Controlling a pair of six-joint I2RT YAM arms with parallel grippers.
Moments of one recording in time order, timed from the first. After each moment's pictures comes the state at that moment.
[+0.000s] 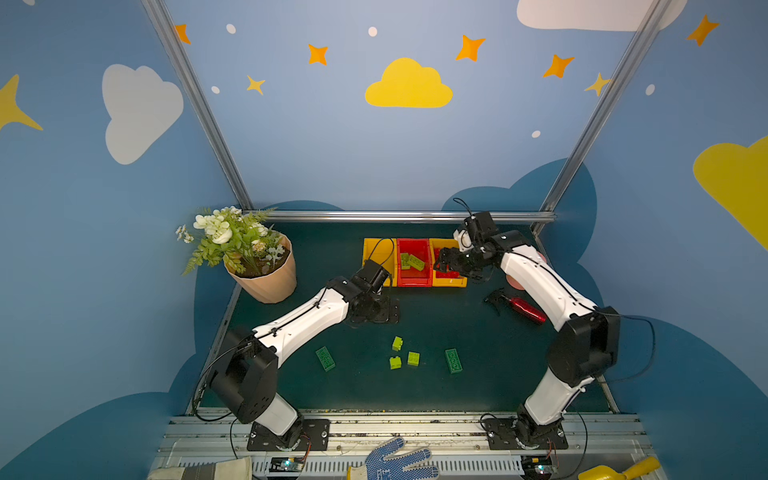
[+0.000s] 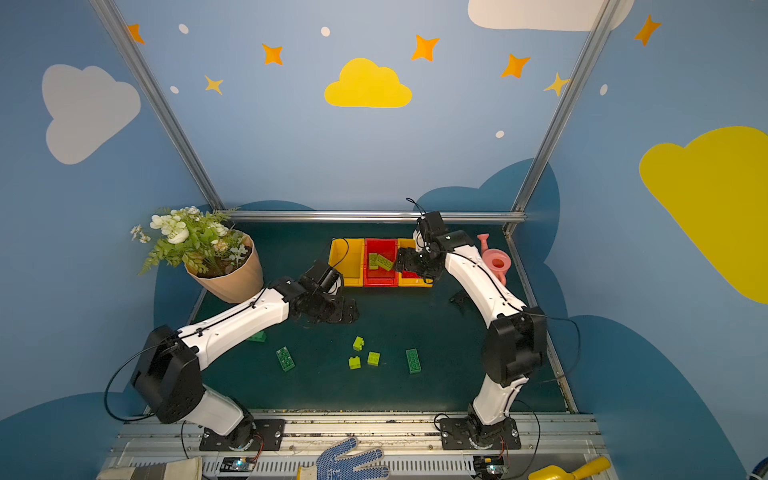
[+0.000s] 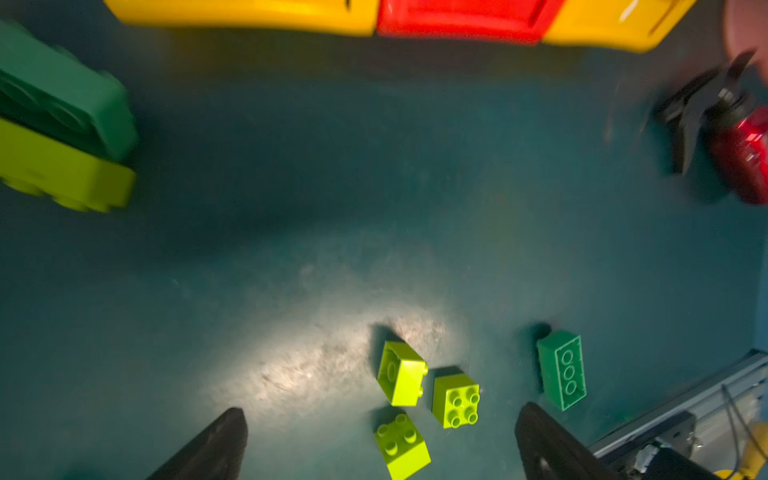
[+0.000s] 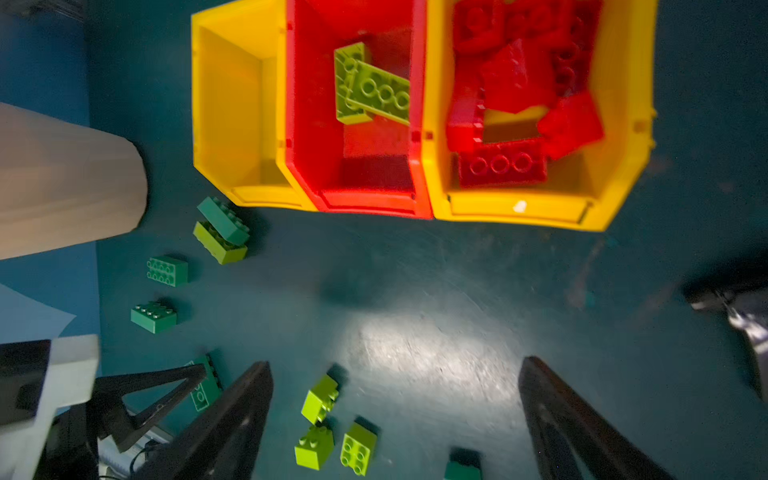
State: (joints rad) left arm -0.67 1.55 1.16 -0.74 0.11 -0.60; right arm 0.39 1.68 1.54 -0.94 -0.24 0.42
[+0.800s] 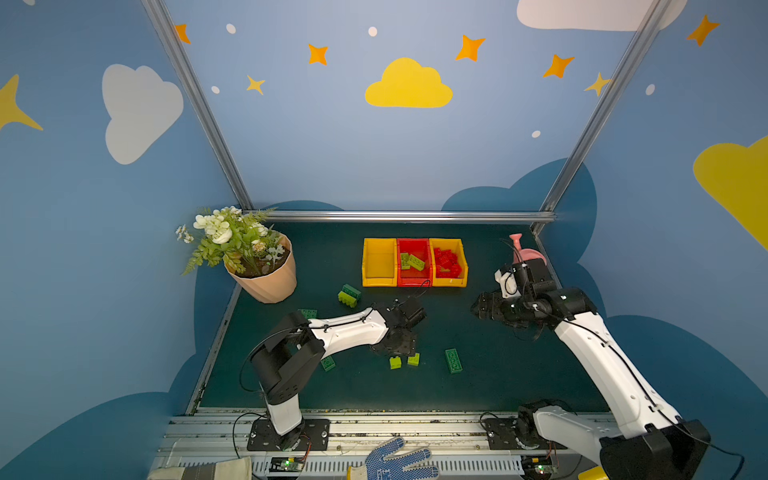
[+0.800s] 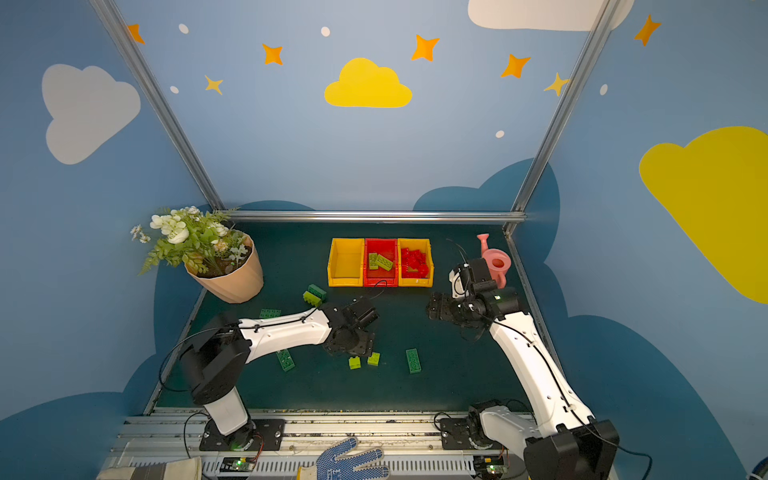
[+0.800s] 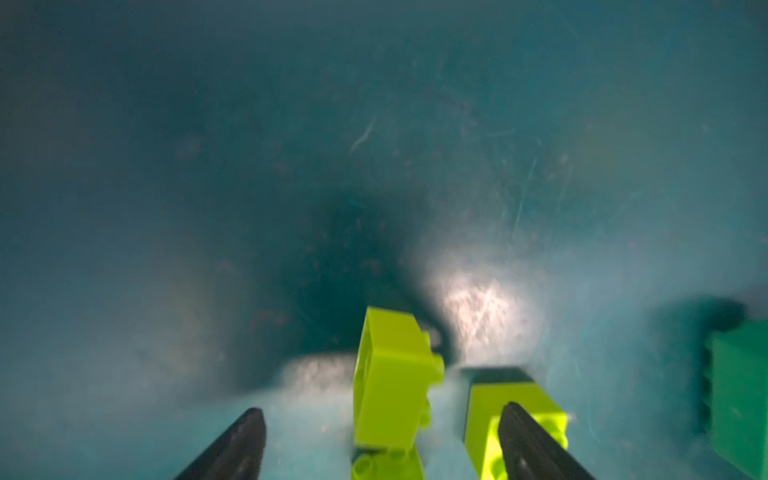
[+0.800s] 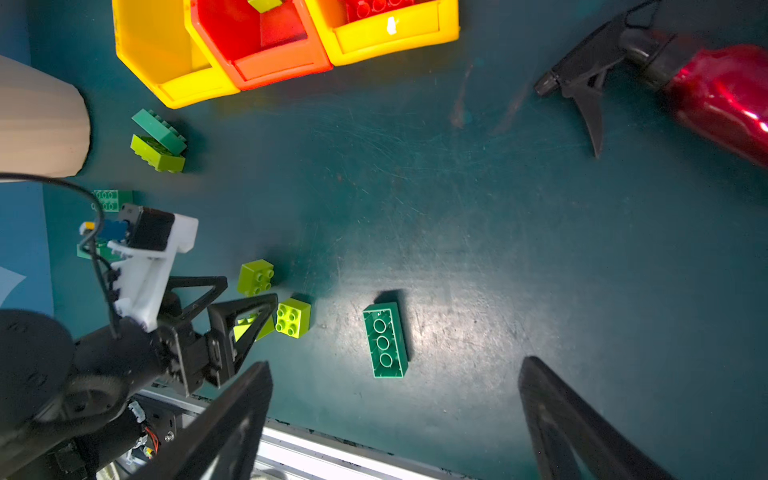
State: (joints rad) left arm -0.91 1.78 1.14 -0.70 -0.08 -0.77; right arm 0.28 1.11 1.09 -1.05 -0.21 0.38
